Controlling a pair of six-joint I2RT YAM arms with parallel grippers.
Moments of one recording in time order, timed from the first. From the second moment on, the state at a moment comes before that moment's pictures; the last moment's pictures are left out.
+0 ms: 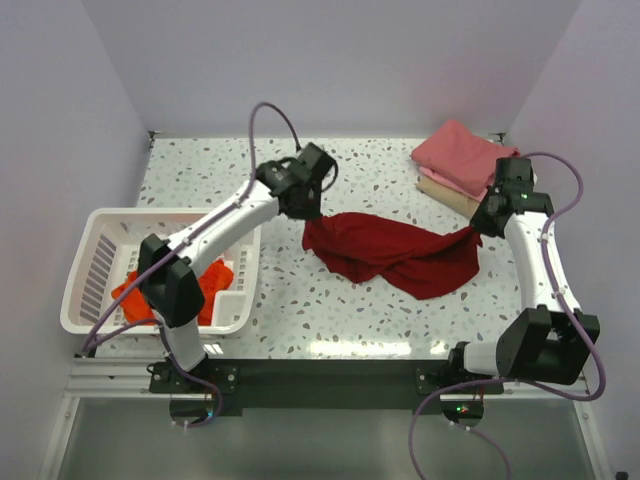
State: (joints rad) left arm -0.75 1.81 1.62 -0.95 -0.25 -0.58; right arm -0.14 1.35 1.22 -0.88 0.18 0.40
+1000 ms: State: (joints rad) left arm -0.29 1.65 1.99 -0.87 -0.10 -0.38; right arm 0.02 1.41 1.70 -1.06 0.32 0.43
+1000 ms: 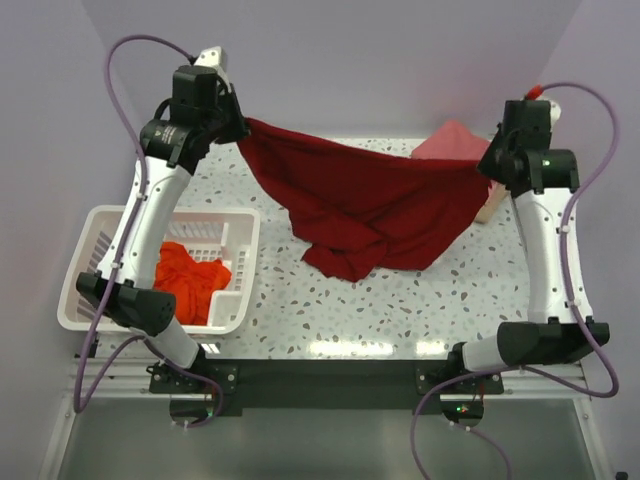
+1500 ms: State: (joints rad) left arm -0.29 1.28 1.98 -0.53 0.13 -0.47; right arm 0.02 1.29 2.21 -1.07 0.41 0.46
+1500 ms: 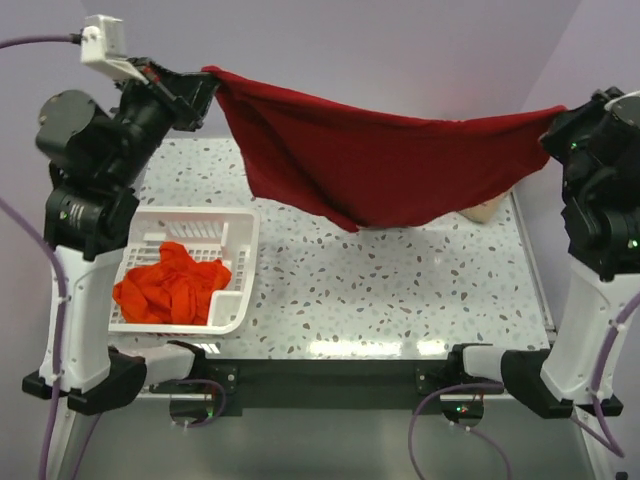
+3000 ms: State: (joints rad) left arm -0.28 1.41 2.00 -0.52 0.45 -0.43; right arm 0.14 1.25 2.25 -0.90 0.61 0.25
